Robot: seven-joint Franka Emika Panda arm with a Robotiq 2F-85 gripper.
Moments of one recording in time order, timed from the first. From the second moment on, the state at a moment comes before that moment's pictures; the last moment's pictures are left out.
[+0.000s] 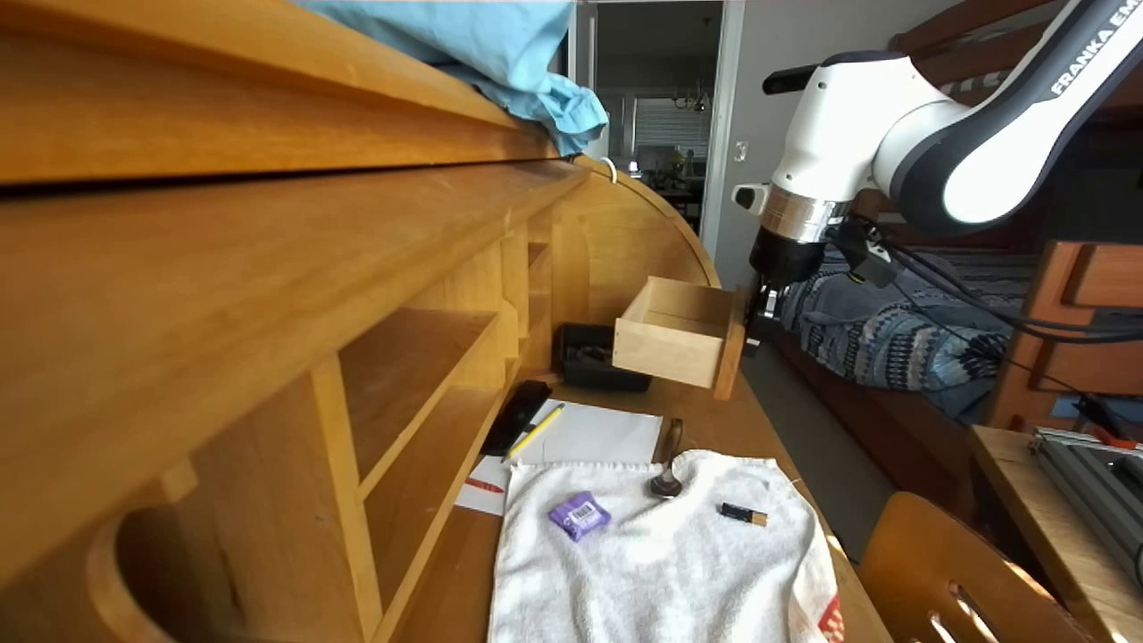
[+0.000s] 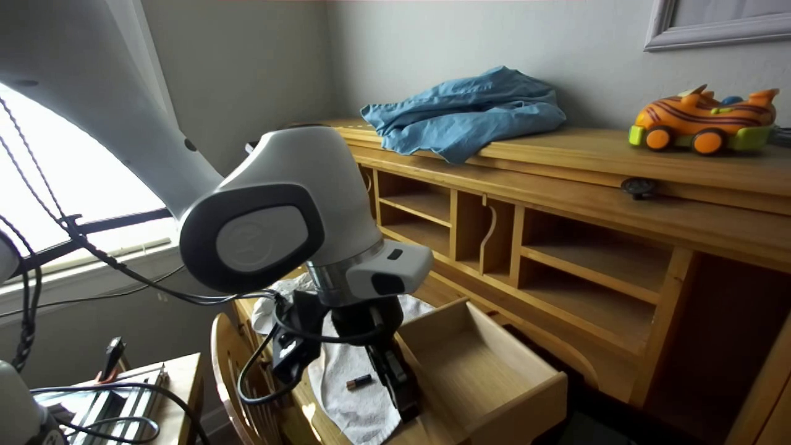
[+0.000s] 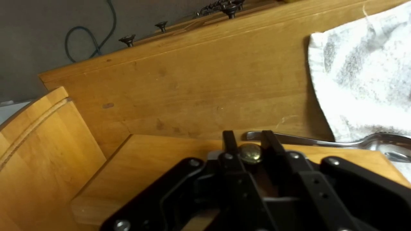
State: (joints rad) arm -0.11 -0.05 -0.12 -2.65 -0.54 2.83 0.20
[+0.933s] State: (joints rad) arm -0.13 0.03 -0.14 -2.53 -0.42 2.84 -0.03
